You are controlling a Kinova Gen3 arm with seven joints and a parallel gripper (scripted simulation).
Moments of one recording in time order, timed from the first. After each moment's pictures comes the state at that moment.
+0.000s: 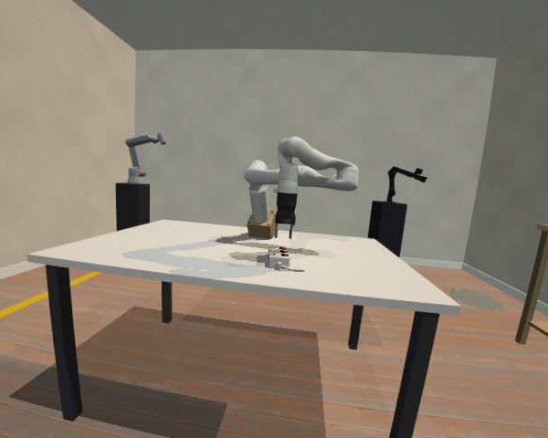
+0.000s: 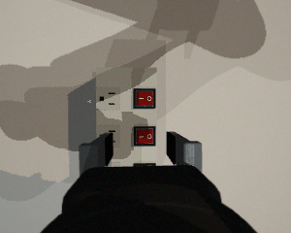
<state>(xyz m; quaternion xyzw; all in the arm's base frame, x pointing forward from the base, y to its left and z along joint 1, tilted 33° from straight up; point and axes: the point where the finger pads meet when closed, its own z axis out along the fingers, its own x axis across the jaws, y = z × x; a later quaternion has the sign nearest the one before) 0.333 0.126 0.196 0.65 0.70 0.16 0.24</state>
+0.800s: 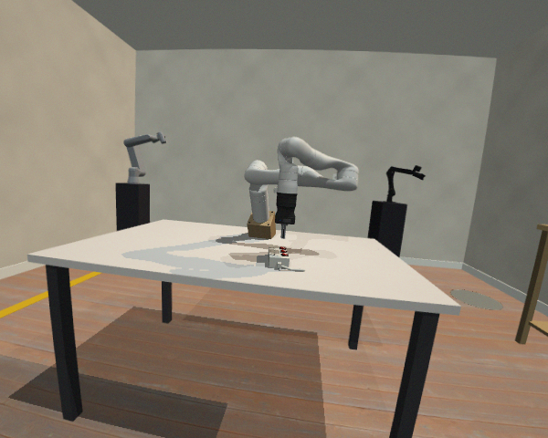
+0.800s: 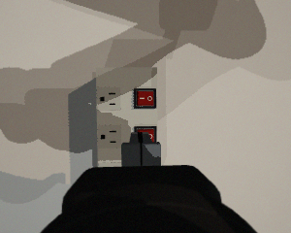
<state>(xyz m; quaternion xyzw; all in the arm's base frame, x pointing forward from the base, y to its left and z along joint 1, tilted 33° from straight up) 0.334 0.125 0.196 0.66 0.70 0.16 0.24</state>
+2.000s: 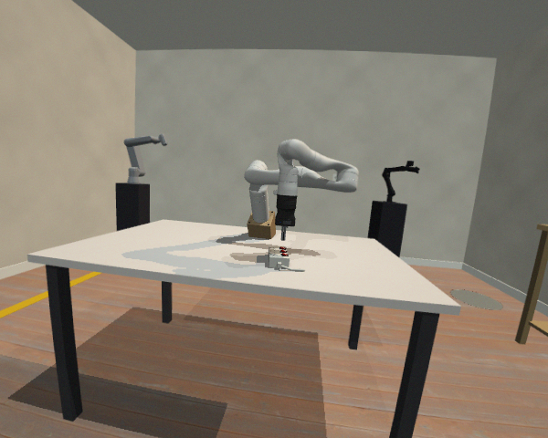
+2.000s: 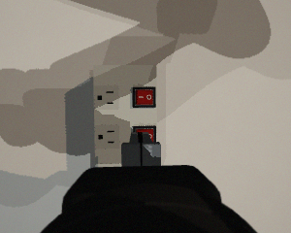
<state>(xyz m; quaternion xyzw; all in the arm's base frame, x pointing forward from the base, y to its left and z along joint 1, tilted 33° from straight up) 0.339 0.126 0.190 0.66 0.70 0.16 0.24</state>
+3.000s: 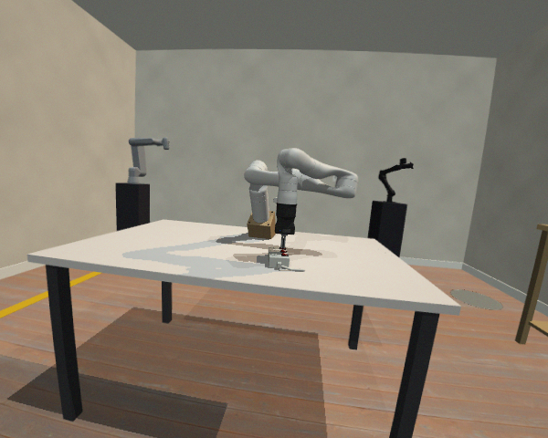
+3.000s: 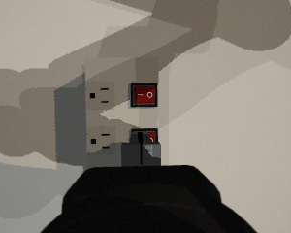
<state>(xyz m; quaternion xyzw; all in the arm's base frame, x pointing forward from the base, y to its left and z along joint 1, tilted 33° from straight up) 0.356 0.124 0.163 0.66 0.70 0.16 0.24</state>
